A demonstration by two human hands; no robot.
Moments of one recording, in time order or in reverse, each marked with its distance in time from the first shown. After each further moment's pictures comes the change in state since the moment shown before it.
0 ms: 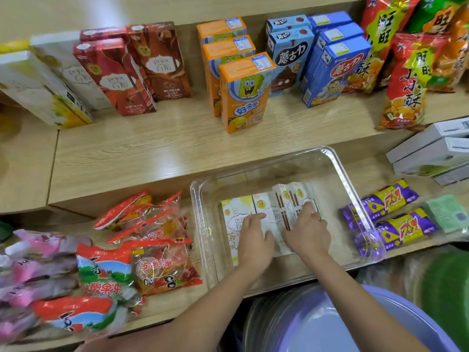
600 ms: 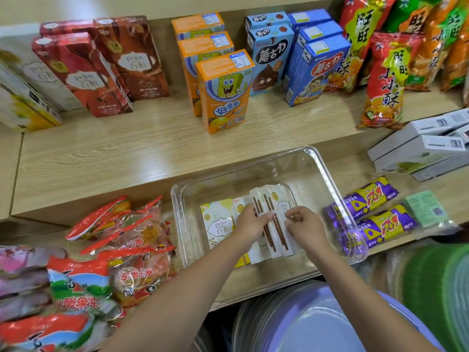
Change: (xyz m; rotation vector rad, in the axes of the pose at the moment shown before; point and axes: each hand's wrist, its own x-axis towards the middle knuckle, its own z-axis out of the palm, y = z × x) left_hand 0.061 0.011 0.019 -0.364 -0.308 -0.283; right_hand 0.011 0.025 -0.026 0.714 -0.118 0.109
